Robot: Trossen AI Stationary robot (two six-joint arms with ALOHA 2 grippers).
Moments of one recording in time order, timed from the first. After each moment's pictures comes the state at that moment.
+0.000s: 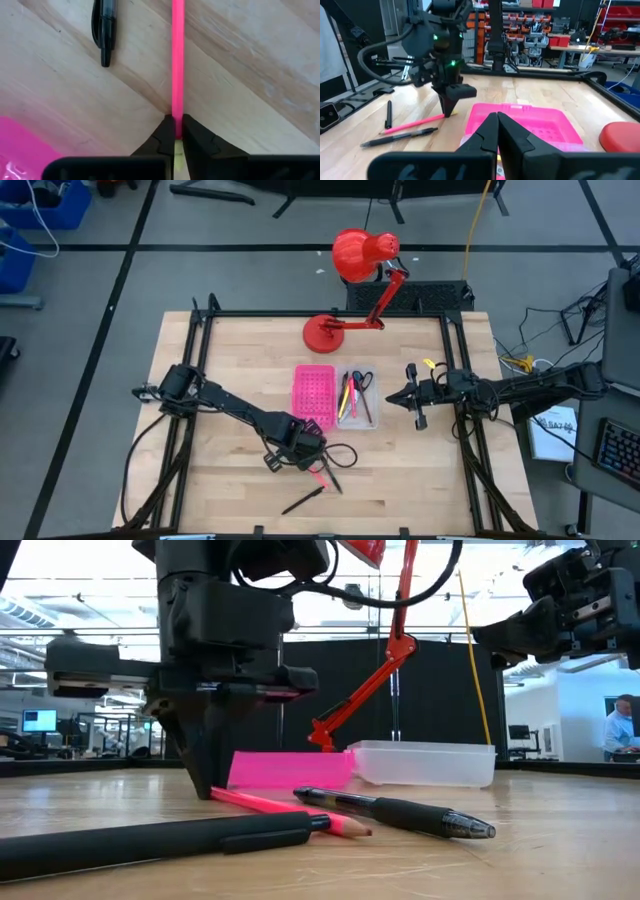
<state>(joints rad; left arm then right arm) -0.31 2.04 1.32 -0.69 0.03 0.60 -0.03 0.70 0.02 0.66 -0.13 -0.04</state>
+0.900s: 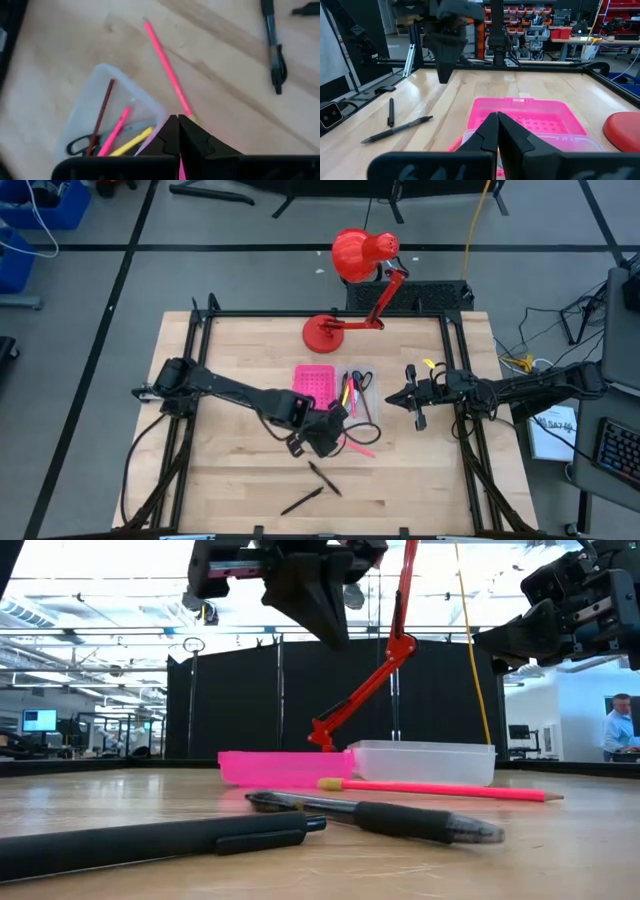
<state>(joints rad) -0.25 1.94 1.65 -0.78 -0.08 0.78 -0.03 0.70 0.02 0.63 -0.13 -0.01</state>
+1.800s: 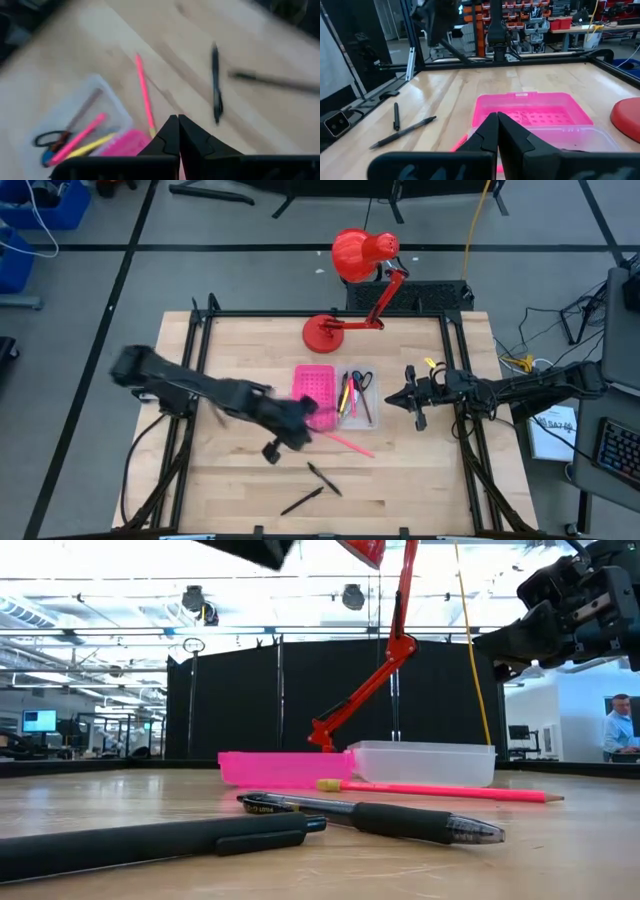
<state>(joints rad) -0.27 1.61 1.33 -0.59 0.06 0.49 -0.03 0.70 0.02 0.62 -0.13 0.08</state>
